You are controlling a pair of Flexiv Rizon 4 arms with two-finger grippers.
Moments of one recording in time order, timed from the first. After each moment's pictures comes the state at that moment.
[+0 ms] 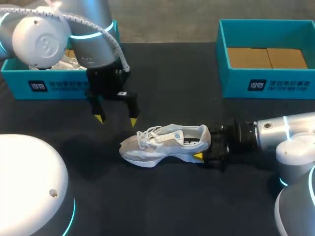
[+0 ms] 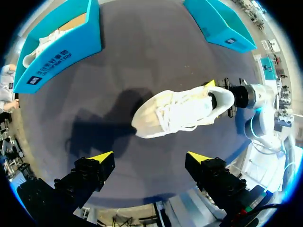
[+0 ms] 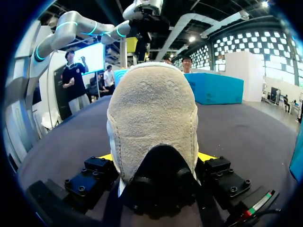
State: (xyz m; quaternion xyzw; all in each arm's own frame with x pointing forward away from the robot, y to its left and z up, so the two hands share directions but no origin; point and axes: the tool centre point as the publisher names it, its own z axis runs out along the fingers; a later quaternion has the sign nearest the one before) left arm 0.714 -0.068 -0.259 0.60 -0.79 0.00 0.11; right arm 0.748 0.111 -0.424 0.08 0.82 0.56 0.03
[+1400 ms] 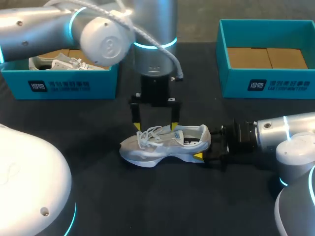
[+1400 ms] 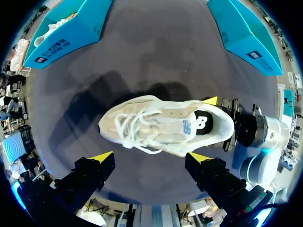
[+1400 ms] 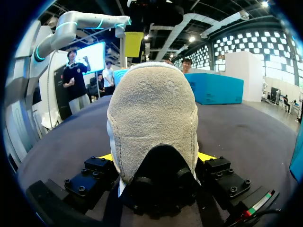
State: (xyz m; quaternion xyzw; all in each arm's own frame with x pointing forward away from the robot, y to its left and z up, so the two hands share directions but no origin) left arm 0.715 -0.173 -0.289 0.70 -0.70 -0.07 0.06; right arm 0.748 0.111 -0.424 0.08 0.82 0.56 0.03
